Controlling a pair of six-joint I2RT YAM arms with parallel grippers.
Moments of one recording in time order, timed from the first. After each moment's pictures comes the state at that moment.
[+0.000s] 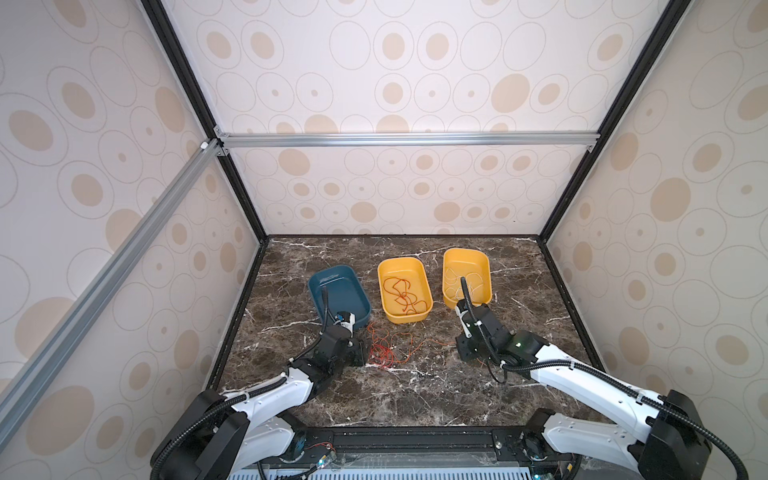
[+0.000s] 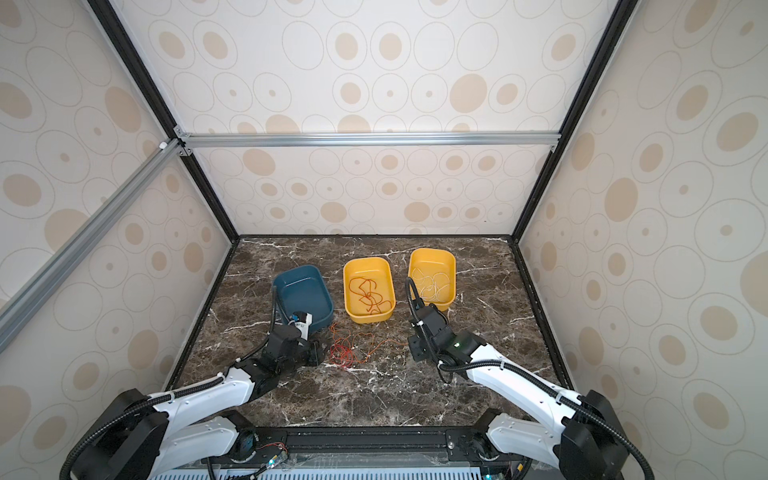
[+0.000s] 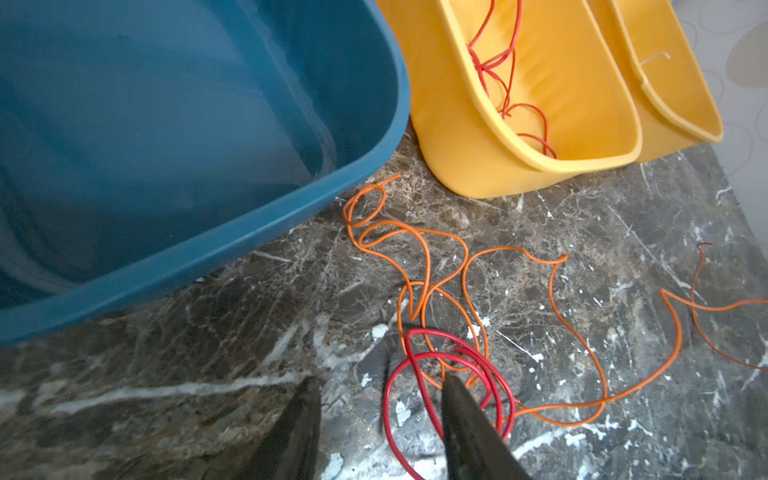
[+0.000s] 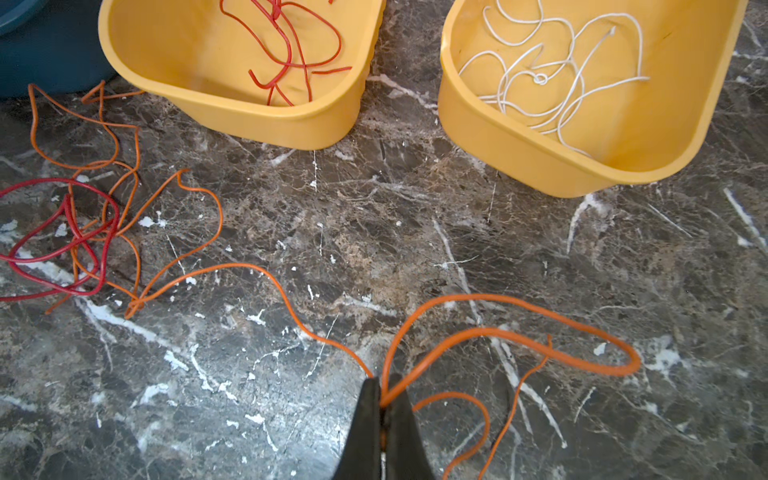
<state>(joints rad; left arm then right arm) -0.56 1.14 0.31 0.14 0.02 -0.56 0.71 1.10 0.72 -0.56 0.23 0.29</state>
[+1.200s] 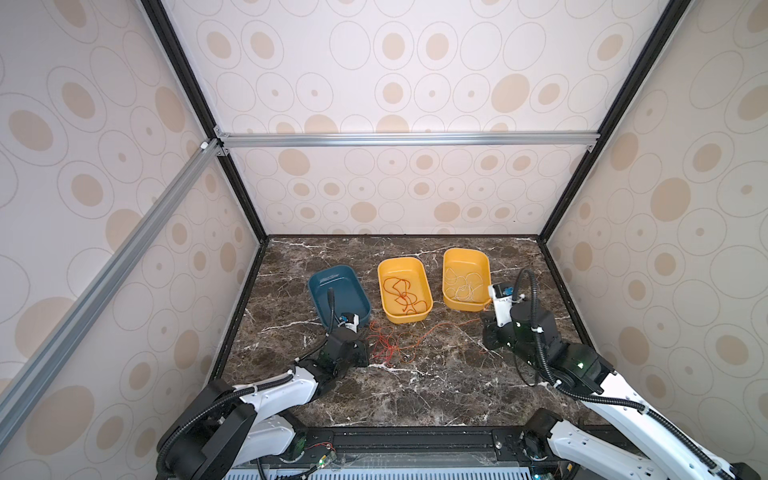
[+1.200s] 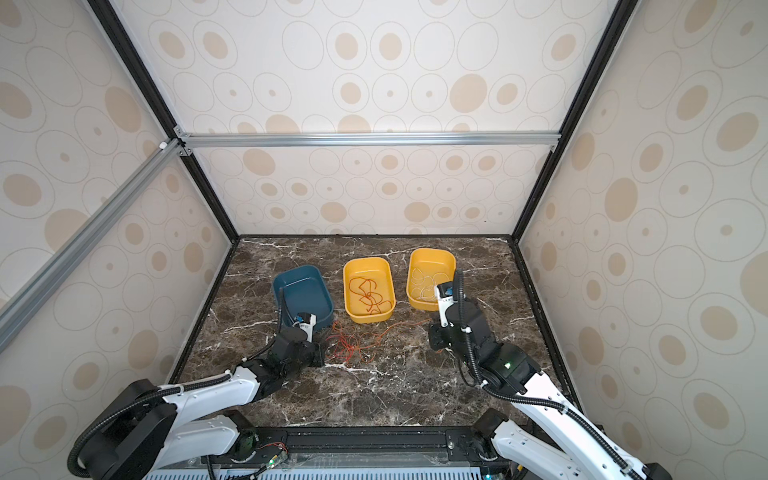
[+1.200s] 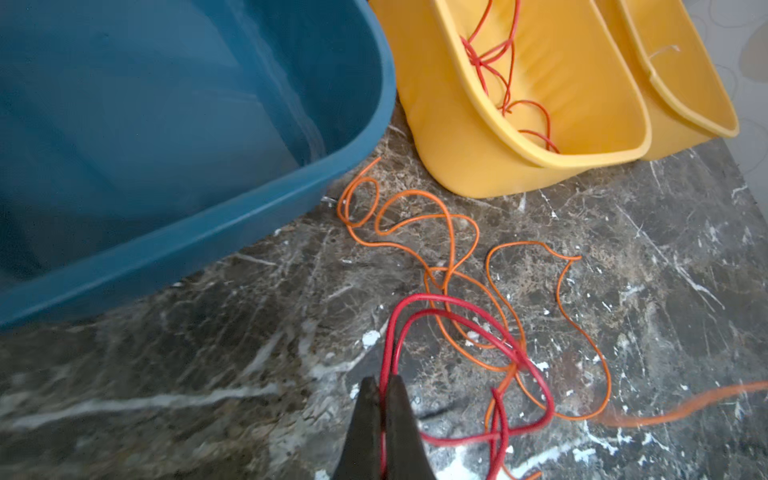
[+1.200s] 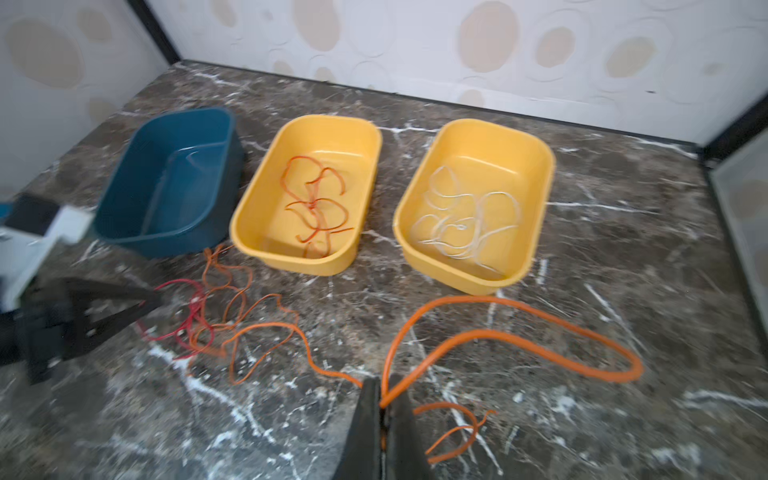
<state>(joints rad) -0.63 1.16 0.30 0.16 -0.10 -0.60 0.60 0.76 0.84 -0.66 0.33 0.25</state>
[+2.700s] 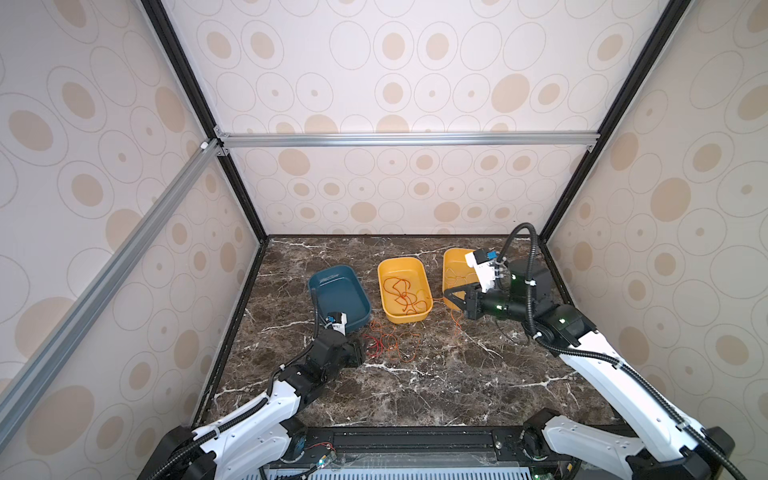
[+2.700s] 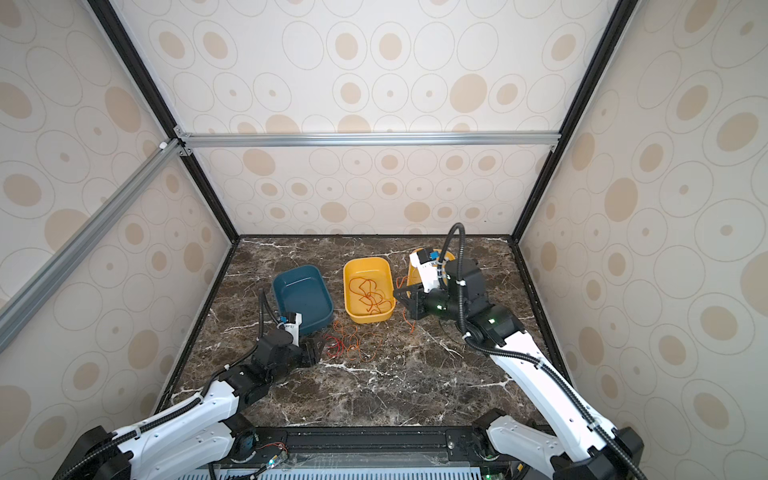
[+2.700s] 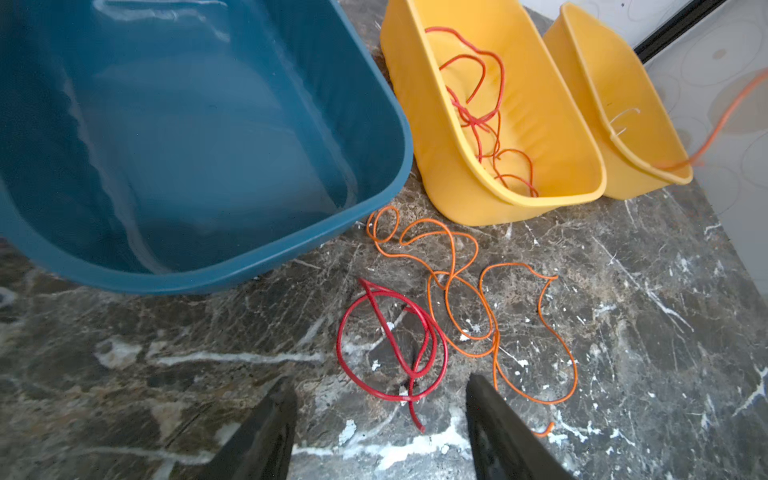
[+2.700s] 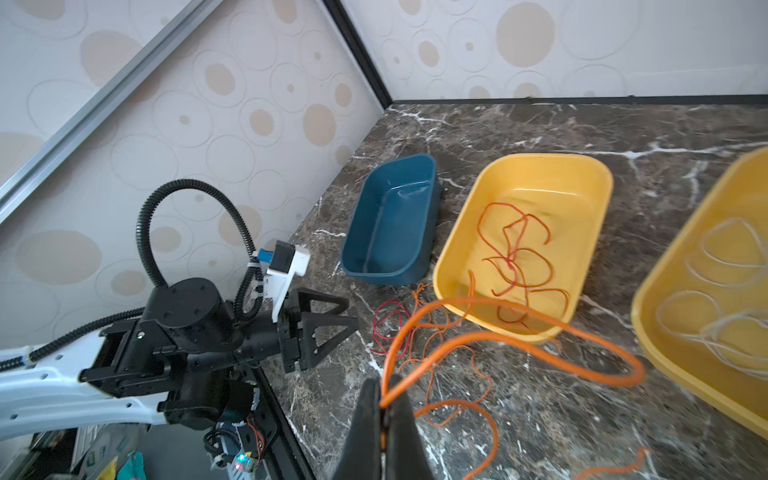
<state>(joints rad) -0.58 0.89 0.31 -0.03 -0.12 -0.60 0.55 1.12 1.12 -0.43 -0.46 0.35</state>
